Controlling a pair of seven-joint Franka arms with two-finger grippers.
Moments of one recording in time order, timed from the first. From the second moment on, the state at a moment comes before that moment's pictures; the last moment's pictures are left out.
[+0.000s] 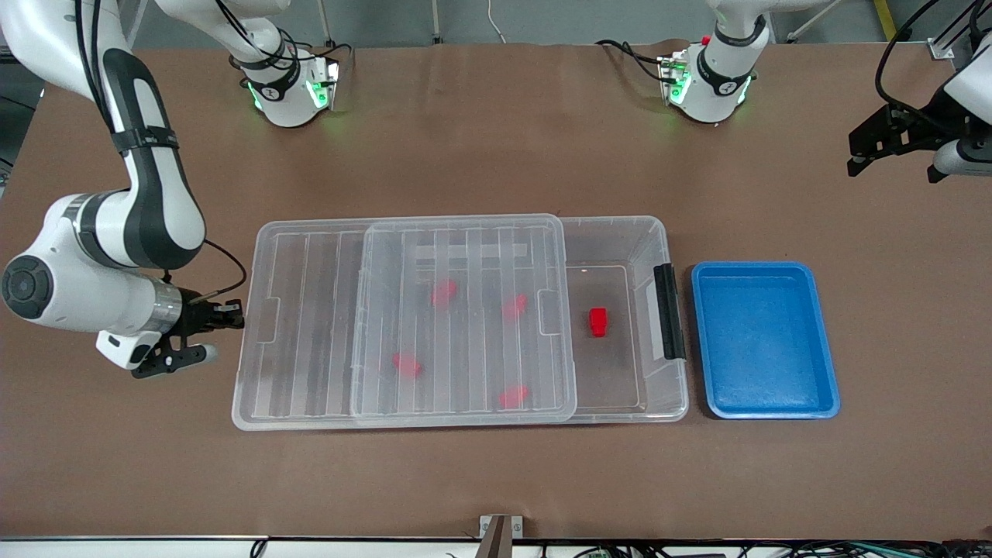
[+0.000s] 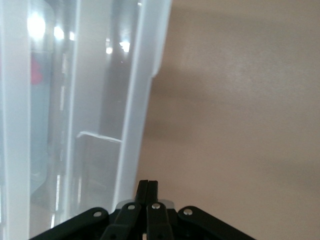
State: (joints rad) left arm 0.04 -0.03 -0.15 -1.47 0.03 1.45 0.03; right arm 0.09 0.43 -0.05 -1.66 0.19 1.95 -0.28
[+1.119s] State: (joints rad) left arm 0.04 -0.03 -0.15 -1.47 0.03 1.45 0.03; right arm 0.31 0.45 -0.05 -1.65 0.24 2.00 -0.04
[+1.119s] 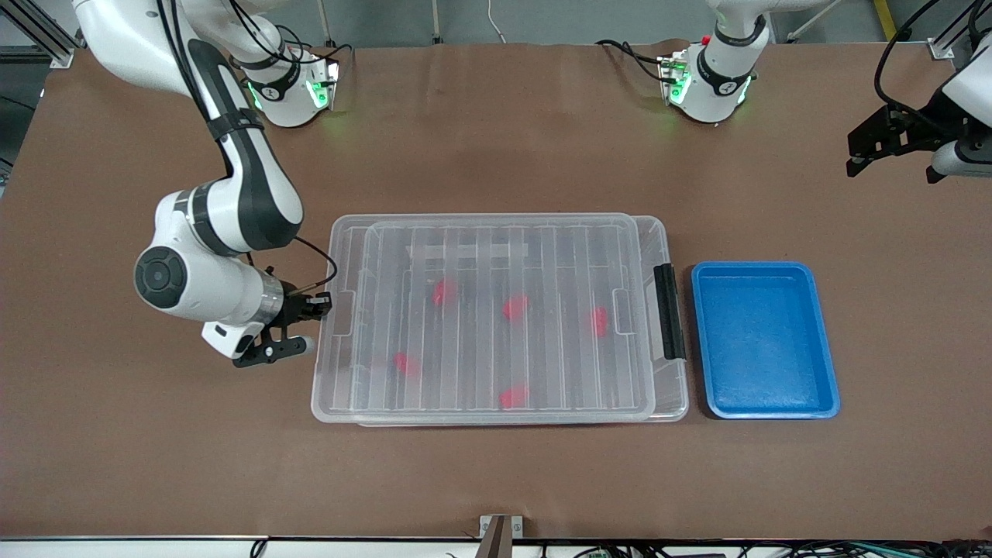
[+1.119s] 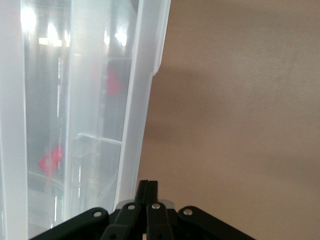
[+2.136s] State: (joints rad) left arm 0.03 -0.02 -0.15 -1.47 0.03 1.45 0.03; right arm 0.23 0.35 -0.17 -1.58 0.23 1.84 0.00
